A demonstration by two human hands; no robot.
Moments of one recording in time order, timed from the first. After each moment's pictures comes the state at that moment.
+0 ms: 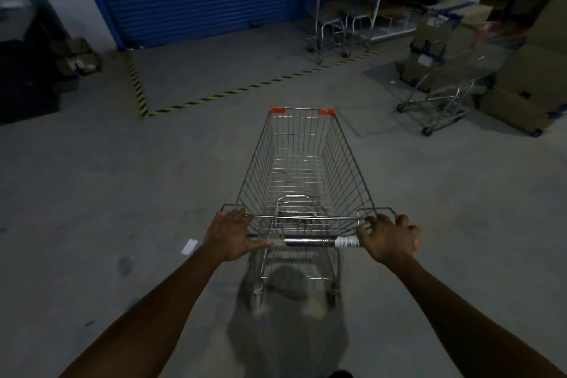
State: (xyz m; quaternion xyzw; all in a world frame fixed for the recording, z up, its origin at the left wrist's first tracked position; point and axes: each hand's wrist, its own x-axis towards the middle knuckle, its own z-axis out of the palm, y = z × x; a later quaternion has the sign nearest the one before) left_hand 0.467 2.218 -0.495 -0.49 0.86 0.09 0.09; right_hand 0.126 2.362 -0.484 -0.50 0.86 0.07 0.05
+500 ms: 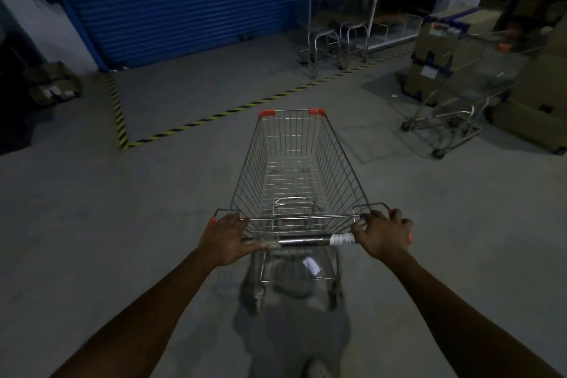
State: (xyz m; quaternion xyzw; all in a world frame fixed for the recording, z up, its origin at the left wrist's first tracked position) left_hand 0.326 1.904 -0.498 -0.49 0.86 0.10 0.11; right_hand -0.019 2.042 -0.488 -0.51 0.86 0.07 0.04
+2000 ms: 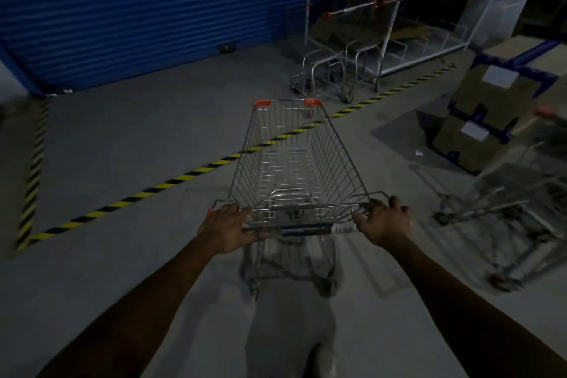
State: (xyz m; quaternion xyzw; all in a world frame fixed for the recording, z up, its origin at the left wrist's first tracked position) left_hand -0.165 0.958 -0.479 -0.50 0.85 0.13 0.10; right_hand -0.515 1.080 -0.490 -0.52 0.85 0.08 0.08
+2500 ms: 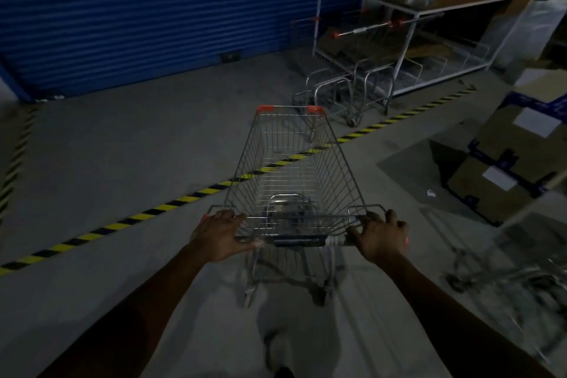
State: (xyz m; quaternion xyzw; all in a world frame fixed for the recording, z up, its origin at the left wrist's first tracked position) left_hand -0.322 0.697 -0.488 -0.52 0.84 0.13 0.09; right_hand -0.674 0.819 -0.486 -0.54 0.84 0.10 0.05
